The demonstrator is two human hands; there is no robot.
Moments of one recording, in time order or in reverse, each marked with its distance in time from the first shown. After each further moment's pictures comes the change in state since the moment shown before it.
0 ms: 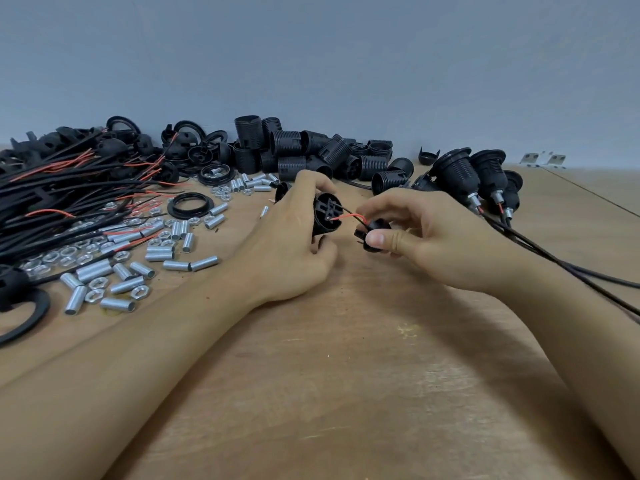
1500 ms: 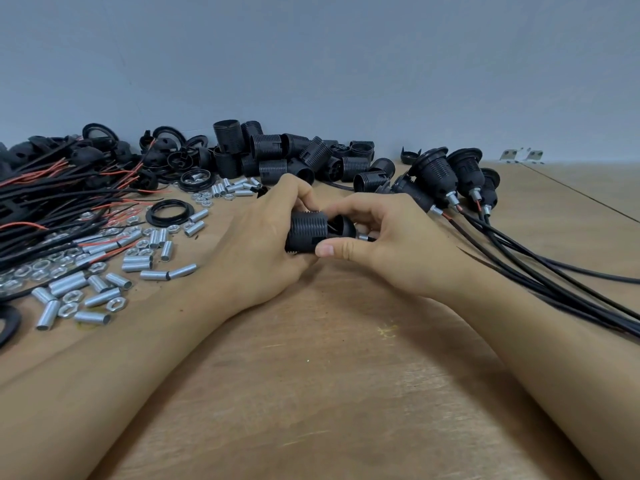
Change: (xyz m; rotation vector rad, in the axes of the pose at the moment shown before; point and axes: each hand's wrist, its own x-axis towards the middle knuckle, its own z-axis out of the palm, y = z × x) left_hand 0.000 -0.002 -0.001 0.098 0.111 0.139; right_hand 0.005 -0.003 0.020 0.219 0.073 -0.156
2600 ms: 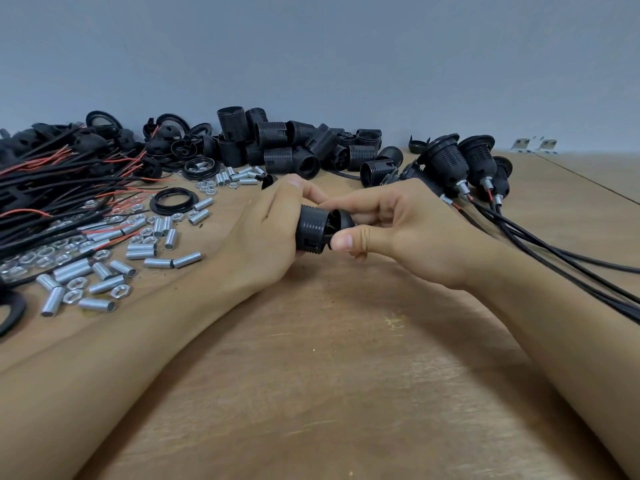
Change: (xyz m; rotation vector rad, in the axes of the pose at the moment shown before) left_hand 0.001 0.020 -0.002 -0.465 0.018 -0.404; right_hand -0.004 -0.011 -0.009 0.197 -0.165 0.074
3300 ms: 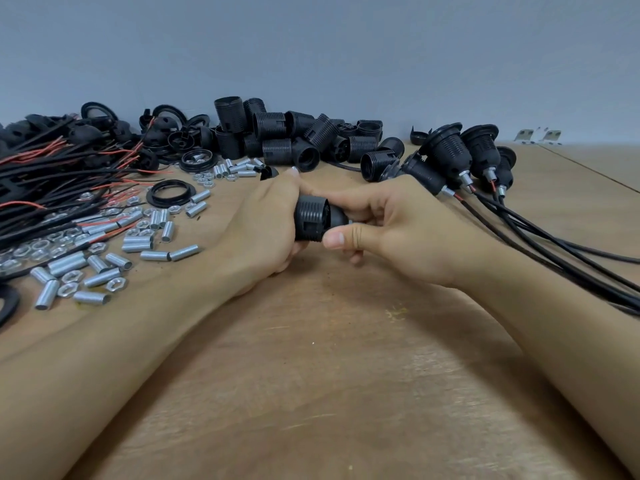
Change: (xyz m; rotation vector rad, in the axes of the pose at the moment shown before) left_hand 0.002 0.003 0.005 -0.218 -0.041 -0.267; right_hand 0.002 0.004 0.009 -0.097 -0.026 -0.018
